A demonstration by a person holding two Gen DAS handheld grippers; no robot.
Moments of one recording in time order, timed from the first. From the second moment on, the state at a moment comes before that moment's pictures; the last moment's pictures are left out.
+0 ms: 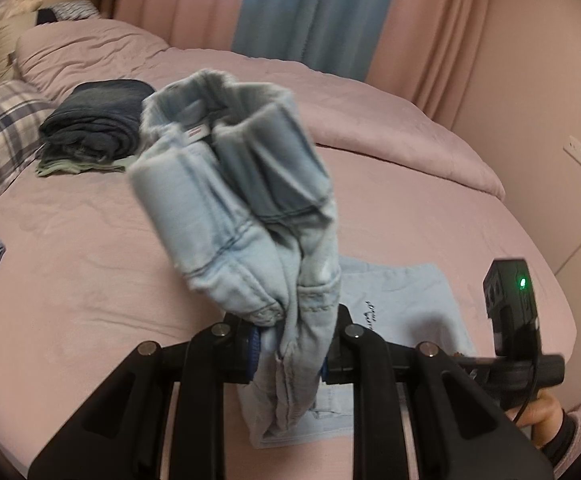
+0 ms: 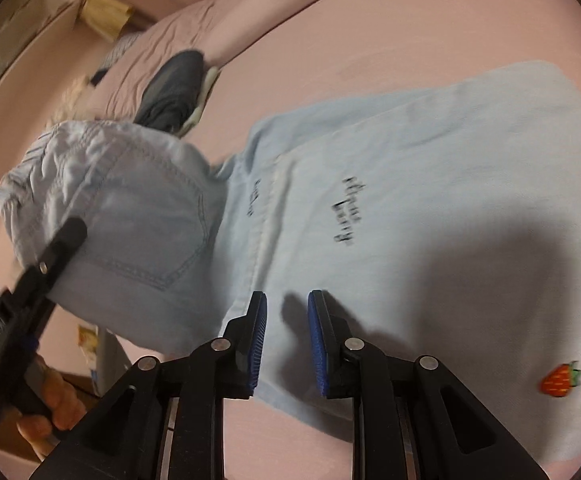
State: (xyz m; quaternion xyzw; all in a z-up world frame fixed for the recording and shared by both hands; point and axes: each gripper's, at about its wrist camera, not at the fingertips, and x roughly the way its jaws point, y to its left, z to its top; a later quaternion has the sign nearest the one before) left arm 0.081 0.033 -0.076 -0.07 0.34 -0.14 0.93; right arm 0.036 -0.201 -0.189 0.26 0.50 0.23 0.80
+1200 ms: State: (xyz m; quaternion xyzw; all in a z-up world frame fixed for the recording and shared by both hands) left arm 0.066 -0.018 -0.131 0.05 0.42 -0.18 0.89; right arm 0.042 -0.248 -0.197 0.53 0.41 0.29 0.68
